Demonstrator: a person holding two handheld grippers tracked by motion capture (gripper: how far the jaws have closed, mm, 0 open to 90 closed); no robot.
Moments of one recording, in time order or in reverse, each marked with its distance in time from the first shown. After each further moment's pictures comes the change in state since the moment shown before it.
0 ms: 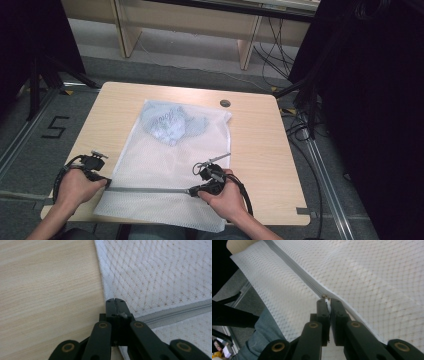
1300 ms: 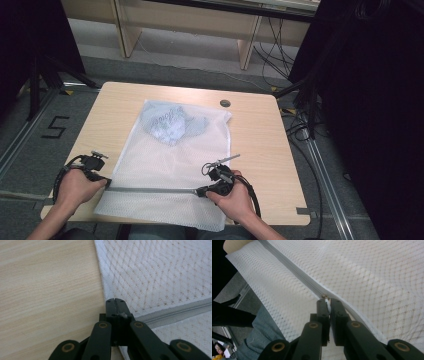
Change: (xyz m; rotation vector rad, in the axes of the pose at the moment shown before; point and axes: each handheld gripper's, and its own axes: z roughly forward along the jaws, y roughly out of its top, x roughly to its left) left arm -0.001 0.000 0.000 -0.002 0.003 0.002; right arm -0.013 -0.011 -0.012 -0.014 -0.007 0.033
